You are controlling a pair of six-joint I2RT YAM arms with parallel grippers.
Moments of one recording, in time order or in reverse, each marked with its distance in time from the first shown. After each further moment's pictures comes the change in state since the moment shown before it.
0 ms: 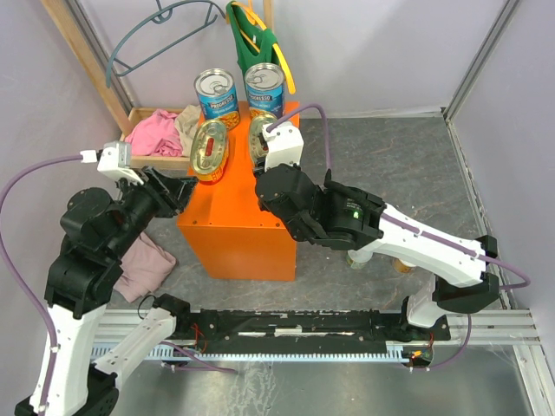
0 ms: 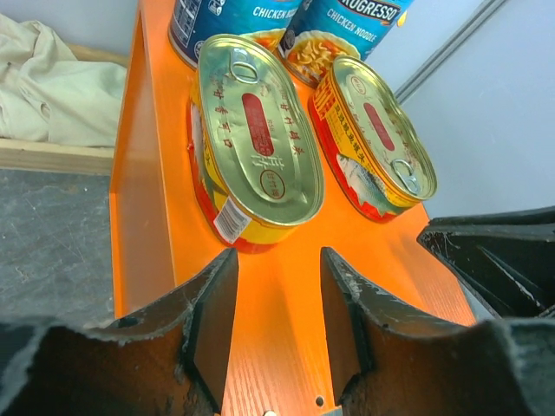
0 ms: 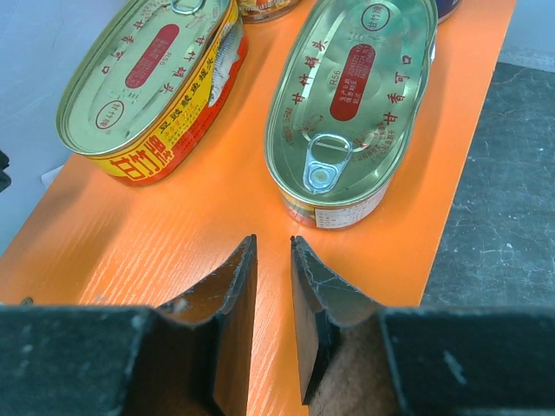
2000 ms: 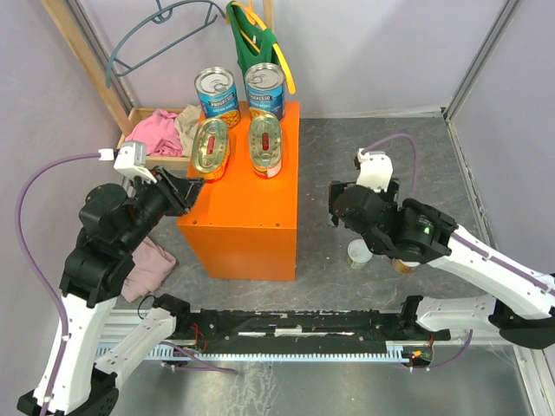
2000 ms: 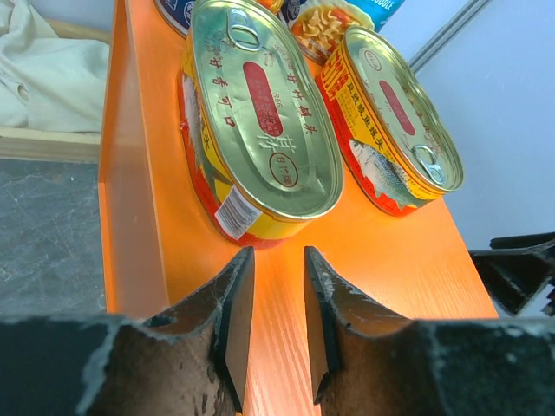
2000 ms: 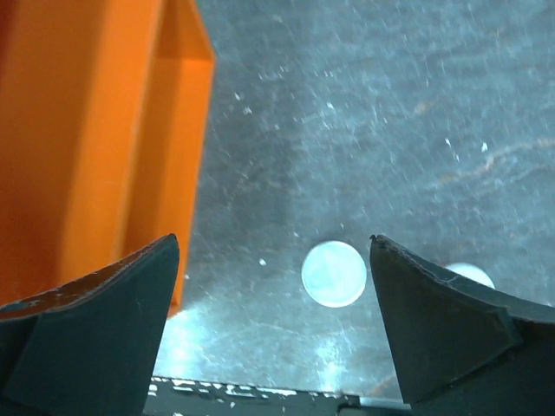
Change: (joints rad) left arm 0.000 0.003 -0.106 0.075 0.034 0.000; right arm -0.211 -0.457 -0.548 -0.262 -0.006 0.218
